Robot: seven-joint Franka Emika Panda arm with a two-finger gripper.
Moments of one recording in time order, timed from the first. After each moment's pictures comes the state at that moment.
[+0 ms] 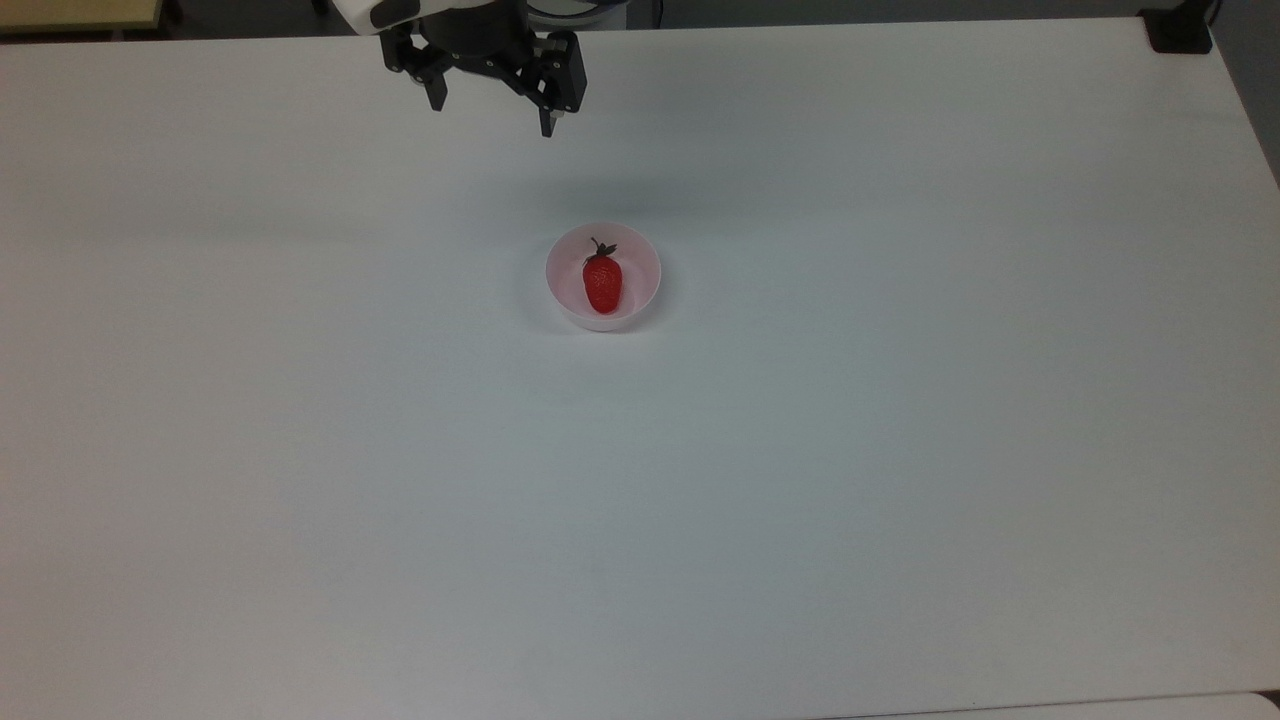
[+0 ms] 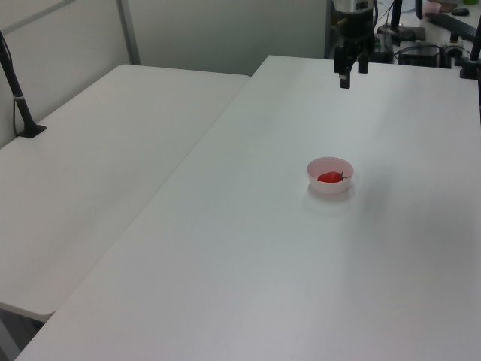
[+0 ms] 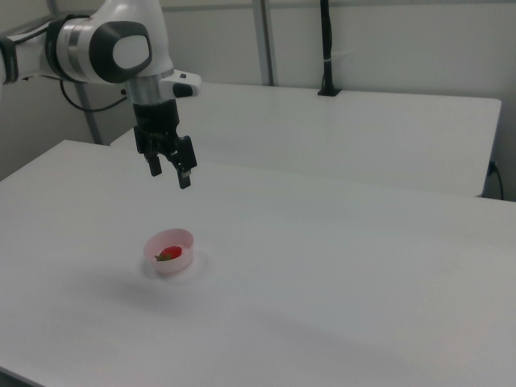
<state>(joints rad) 0.06 0.08 -0.07 -1.67 -0.02 1.68 0.22</state>
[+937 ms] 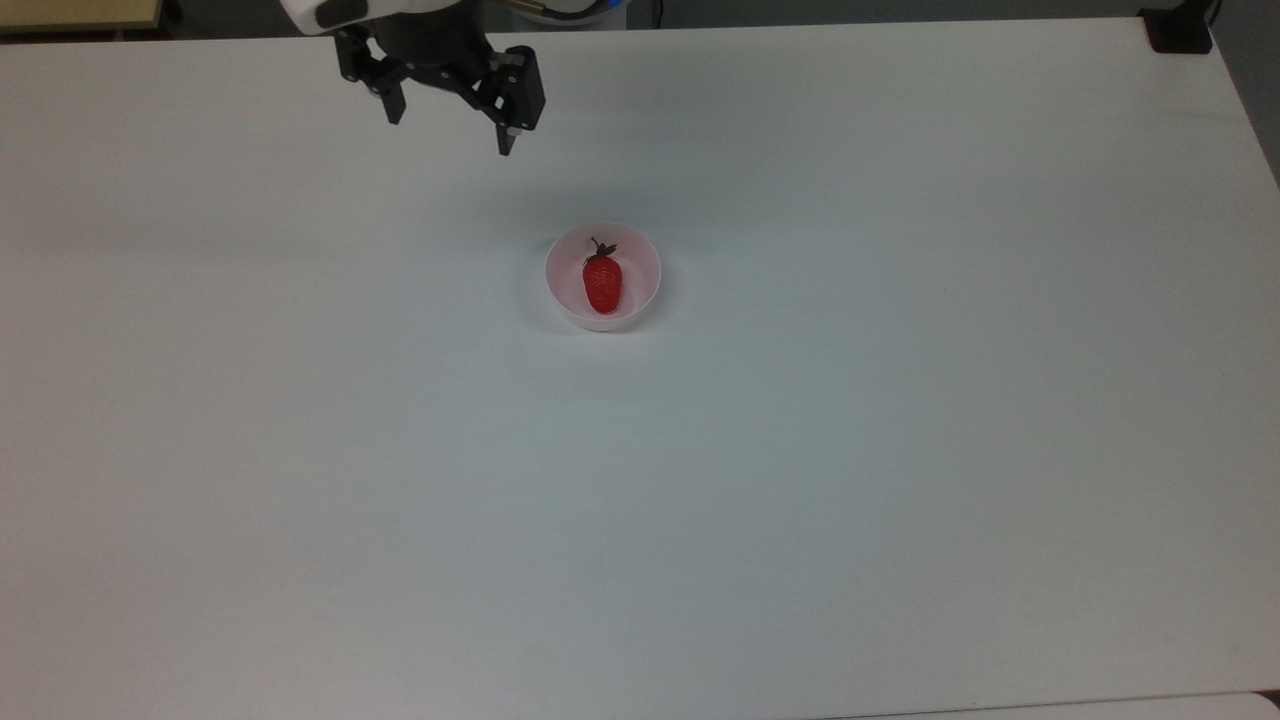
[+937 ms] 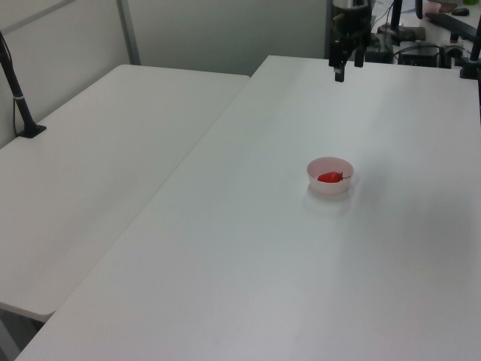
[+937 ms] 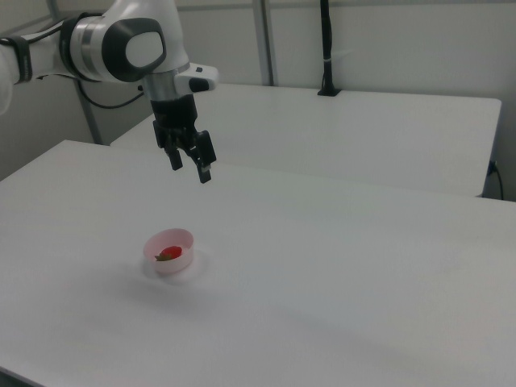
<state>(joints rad) 0.03 0.10 -0.08 -1.64 -0.04 1.73 0.22</state>
